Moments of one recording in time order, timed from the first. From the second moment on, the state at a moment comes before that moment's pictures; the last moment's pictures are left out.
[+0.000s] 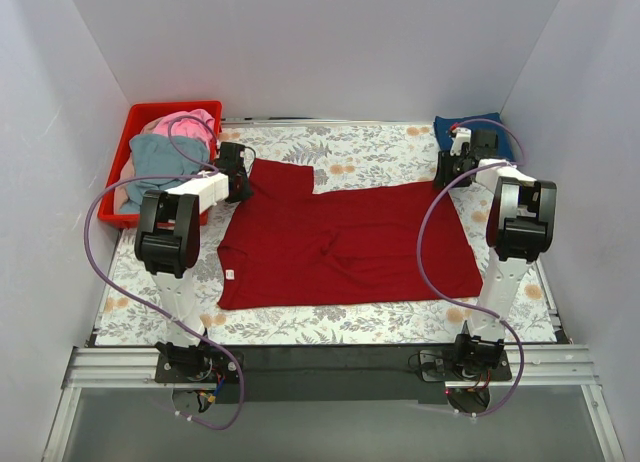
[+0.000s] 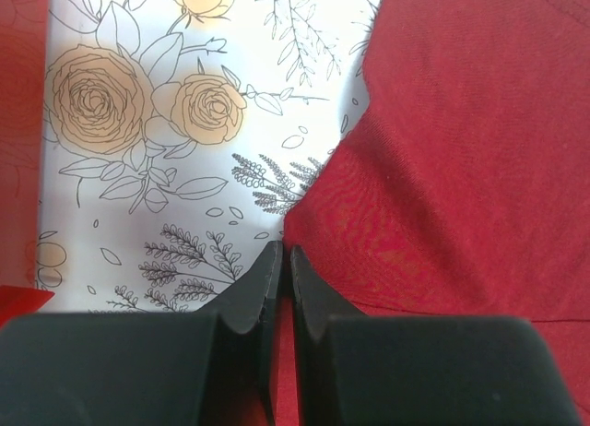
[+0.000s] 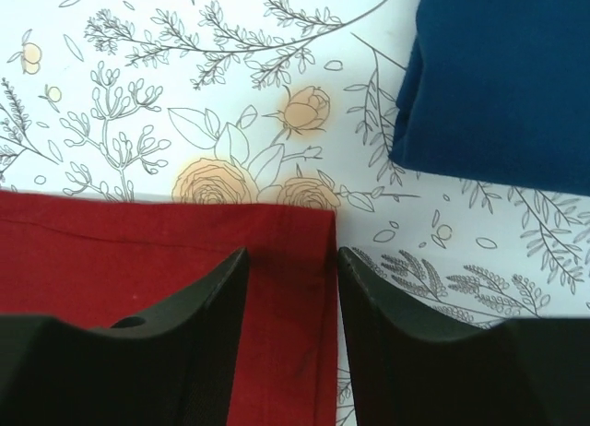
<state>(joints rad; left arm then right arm) -0.17 2.01 1.33 -0.26 -0.18 -0.36 -0.10 2.12 1.48 -0.26 -0.32 -0.14</state>
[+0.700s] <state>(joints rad) -0.17 2.03 1.35 -0.26 -0.17 -0.36 -0.12 2.17 1.53 -0.25 -0.42 -0.15</state>
